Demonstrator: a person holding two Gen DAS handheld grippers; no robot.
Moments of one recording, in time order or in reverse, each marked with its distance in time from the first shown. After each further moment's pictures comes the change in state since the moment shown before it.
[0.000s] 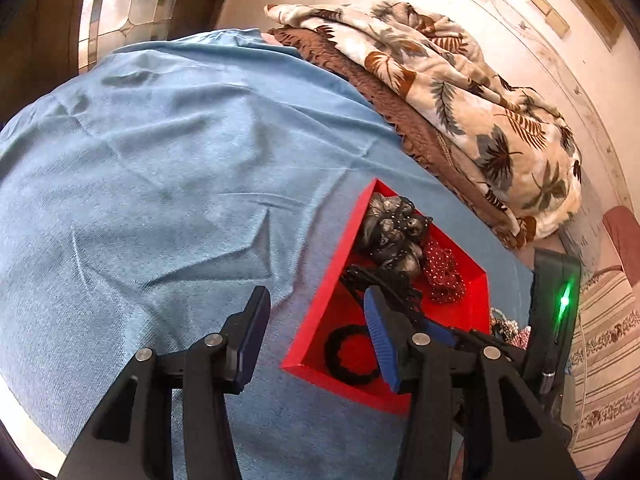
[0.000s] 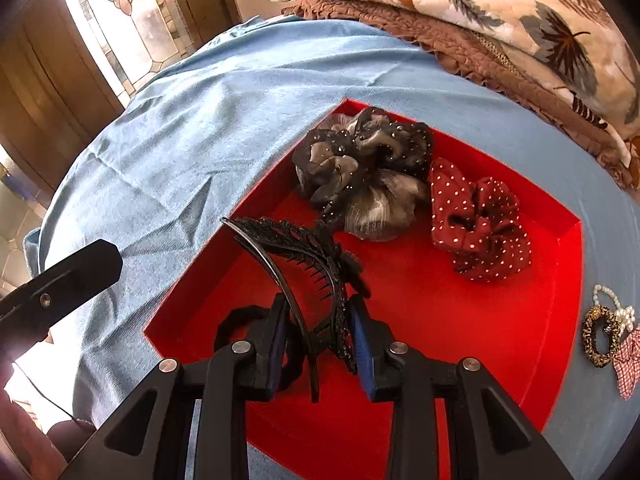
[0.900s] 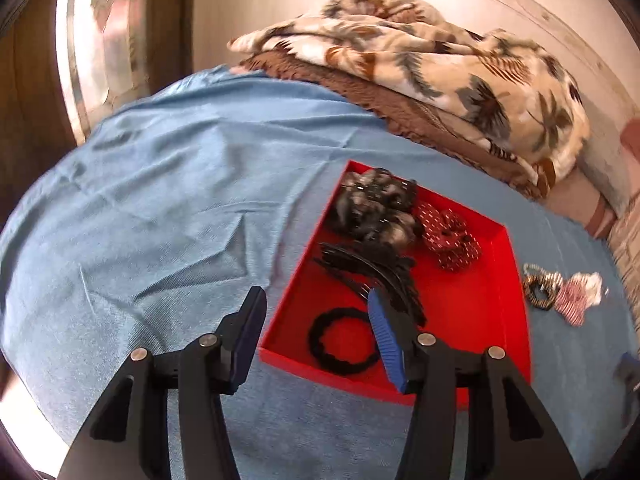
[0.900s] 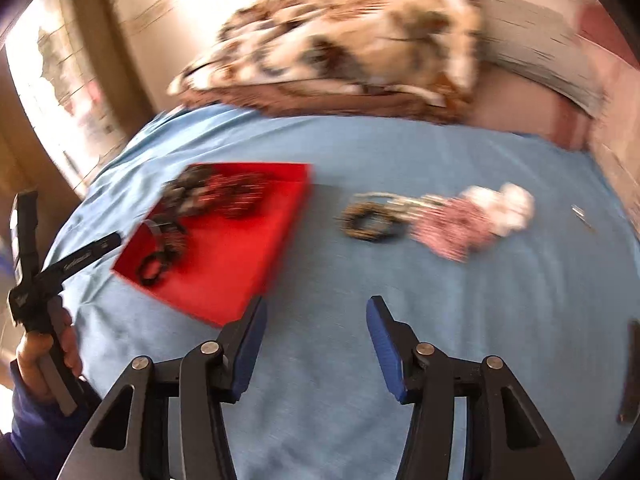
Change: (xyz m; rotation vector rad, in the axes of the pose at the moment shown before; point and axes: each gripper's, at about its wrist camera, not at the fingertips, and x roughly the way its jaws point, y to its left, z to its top) left arm 0.011 -0.064 -0.040 0.284 -0.090 0.174; right arm -0.189 -0.148 -0.153 0.308 -0.217 -0.183
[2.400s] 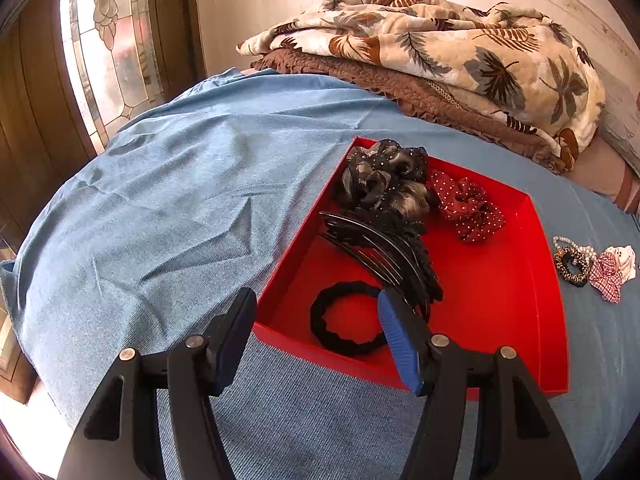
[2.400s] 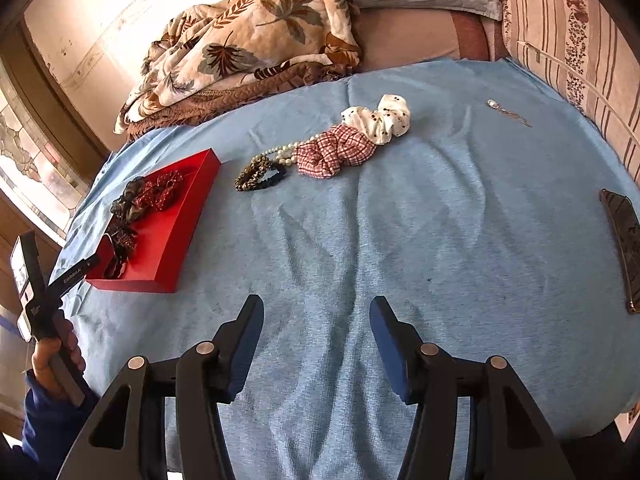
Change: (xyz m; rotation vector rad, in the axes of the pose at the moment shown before) left arm 0.014 -0.018 -0.020 0.040 0.007 0.126; right arm -0.032 -0.091 -0.069 0.240 0.023 -0.011
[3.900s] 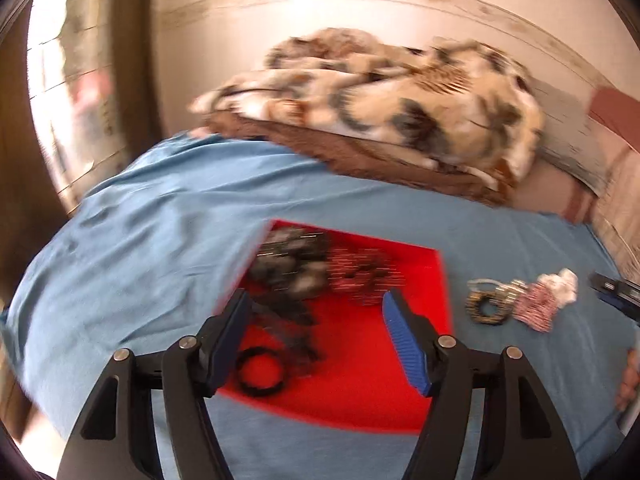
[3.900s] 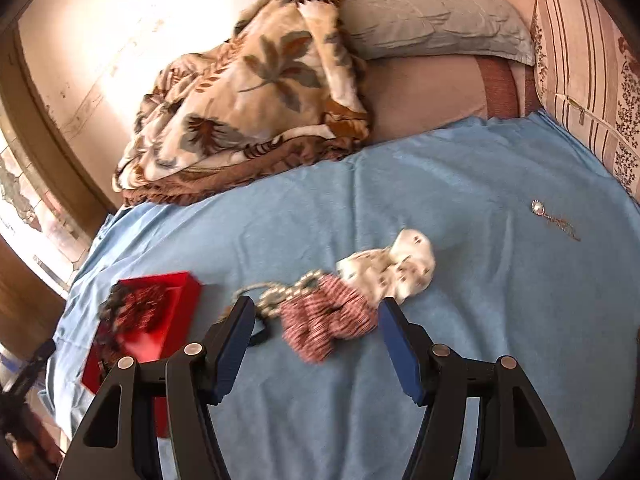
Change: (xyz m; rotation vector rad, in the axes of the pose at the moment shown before) left arm -0.067 -0.079 0.046 0.094 -0.124 -0.154; right arm 0.060 -0.034 0.148 0.011 -0.147 0.058
